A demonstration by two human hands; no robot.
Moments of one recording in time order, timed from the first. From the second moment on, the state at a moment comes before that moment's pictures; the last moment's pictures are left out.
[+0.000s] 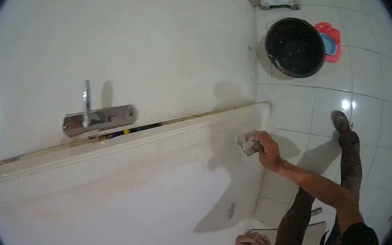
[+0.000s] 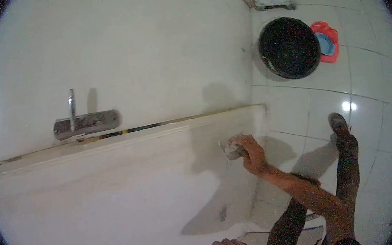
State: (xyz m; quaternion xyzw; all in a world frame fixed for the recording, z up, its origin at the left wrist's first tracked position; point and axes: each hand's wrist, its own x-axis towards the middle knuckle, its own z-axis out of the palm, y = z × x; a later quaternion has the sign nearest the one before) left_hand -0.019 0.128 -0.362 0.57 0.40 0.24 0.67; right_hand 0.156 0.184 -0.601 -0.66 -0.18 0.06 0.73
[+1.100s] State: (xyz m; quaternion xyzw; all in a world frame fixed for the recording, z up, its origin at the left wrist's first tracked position) left_hand -0.047 0.171 -0.424 0.59 0.46 0.20 0.64; right_hand 0.185 0.272 -0.558 -0.59 -0.21 -0.16 0.77
